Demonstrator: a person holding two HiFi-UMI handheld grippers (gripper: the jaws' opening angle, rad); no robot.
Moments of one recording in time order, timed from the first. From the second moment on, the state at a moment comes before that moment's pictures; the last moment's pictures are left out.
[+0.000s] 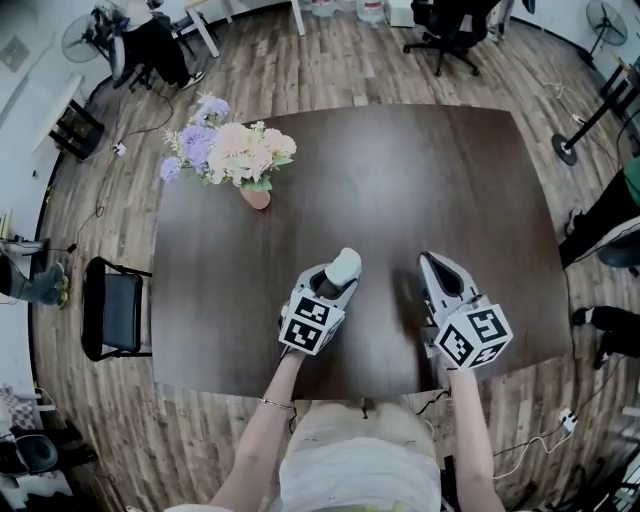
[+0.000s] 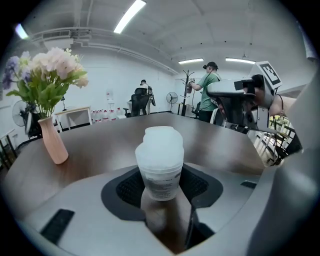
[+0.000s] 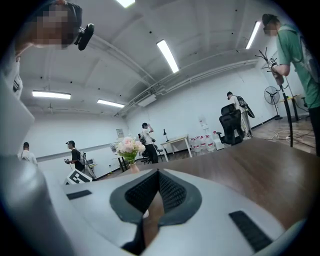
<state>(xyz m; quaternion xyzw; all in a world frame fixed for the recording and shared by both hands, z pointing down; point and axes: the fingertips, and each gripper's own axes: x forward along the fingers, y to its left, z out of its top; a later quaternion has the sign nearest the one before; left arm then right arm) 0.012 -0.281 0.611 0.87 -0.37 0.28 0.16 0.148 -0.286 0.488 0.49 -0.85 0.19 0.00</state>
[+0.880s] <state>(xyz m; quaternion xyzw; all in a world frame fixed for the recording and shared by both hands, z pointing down) 0.047 -0.216 0.490 0.93 -0.22 0.26 0.13 0.079 -0.244 0.404 0.19 -0.96 0.19 -0.06</state>
